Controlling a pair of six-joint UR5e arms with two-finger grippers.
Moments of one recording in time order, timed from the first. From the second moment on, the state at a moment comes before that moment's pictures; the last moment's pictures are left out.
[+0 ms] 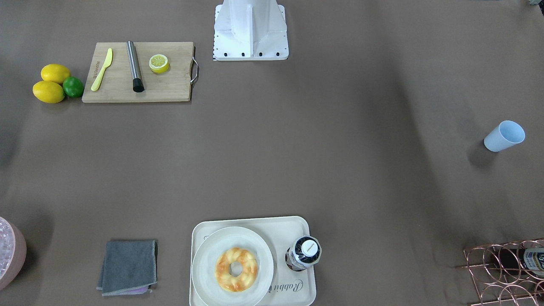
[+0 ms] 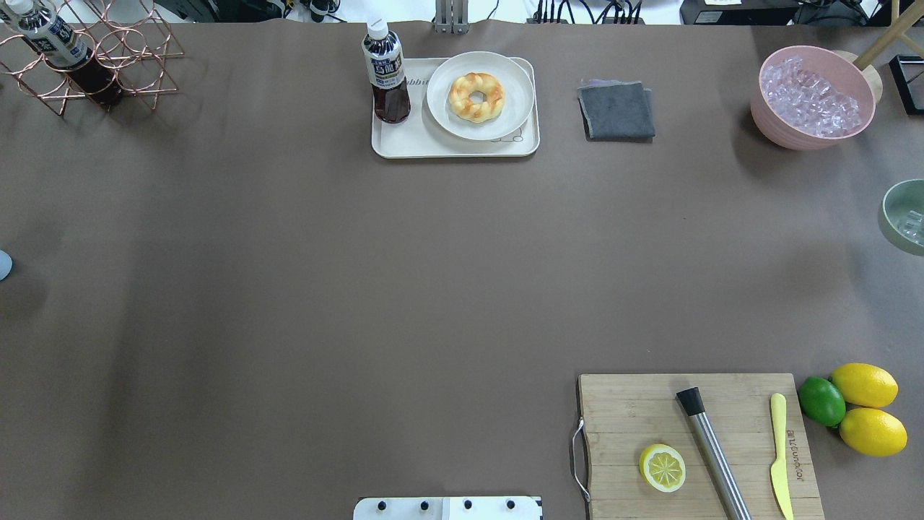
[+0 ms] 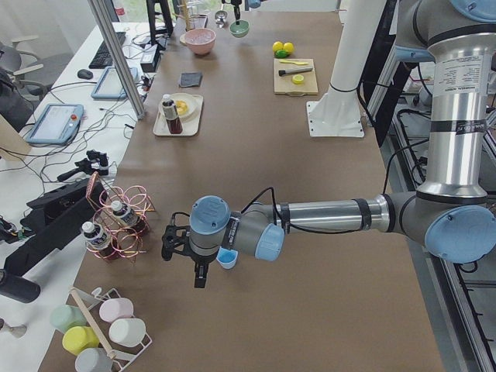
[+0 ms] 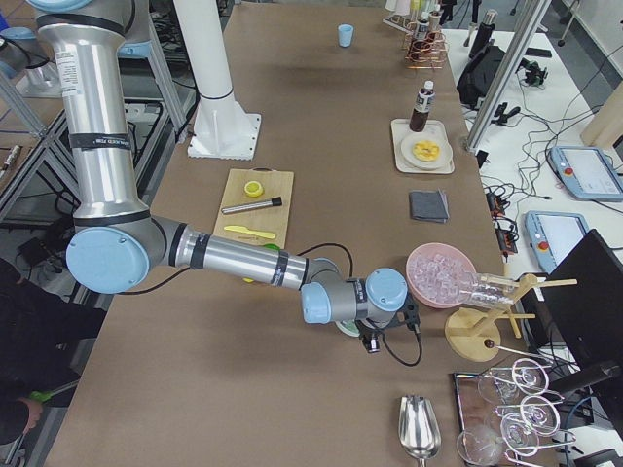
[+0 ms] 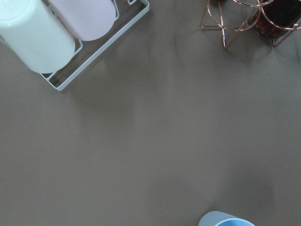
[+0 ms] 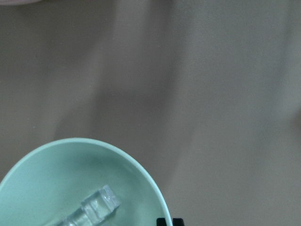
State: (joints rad) left arm -1.59 -1.54 -1.51 -1.95 -2.34 -0.23; right arm 1.45 -1.47 1.24 -1.23 2.39 -0.05
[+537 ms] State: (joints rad) left arm -1.59 -1.53 -1.52 -1.95 -2.34 -0.23; right arm 1.45 -1.48 1.20 -1.18 2.39 -0.05
